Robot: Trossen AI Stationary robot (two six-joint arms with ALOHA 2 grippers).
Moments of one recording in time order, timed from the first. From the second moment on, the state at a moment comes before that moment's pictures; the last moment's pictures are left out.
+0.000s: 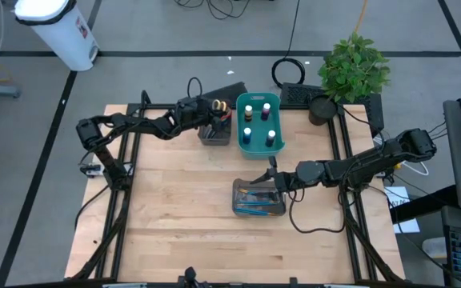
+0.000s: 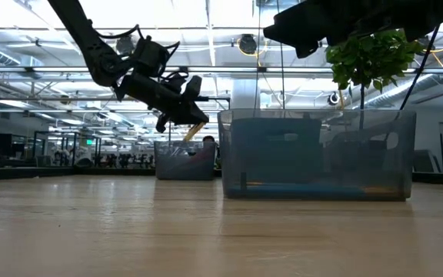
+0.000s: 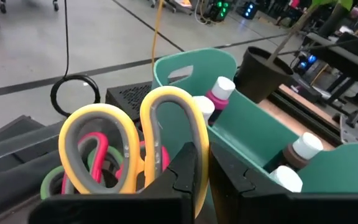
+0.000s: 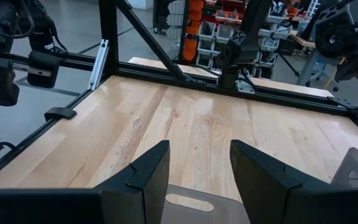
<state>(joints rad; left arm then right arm) 0.58 1.70 0.80 0.62 0.07 -0.37 0.20 1.27 0.59 0.52 0.05 -0.09</state>
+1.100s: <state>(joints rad) 0.54 1.70 0.80 0.55 -0.06 -0.33 0.20 1.27 0.59 0.52 0.05 -0.09</state>
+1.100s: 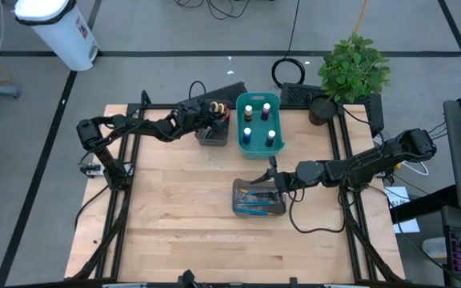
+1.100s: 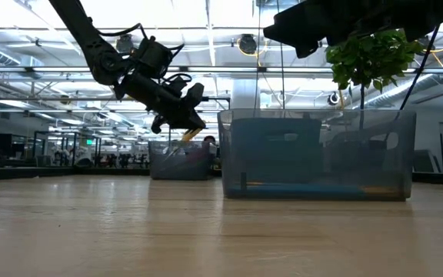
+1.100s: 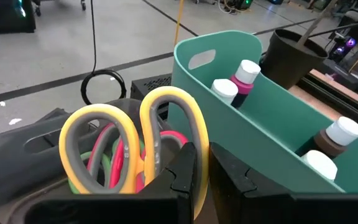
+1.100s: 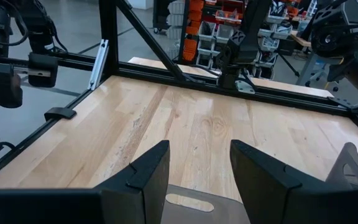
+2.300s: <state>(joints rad) 0.52 0.78 0.63 -0.16 0.29 -0.14 0.20 0.74 0.59 -0.04 0.05 -0.03</state>
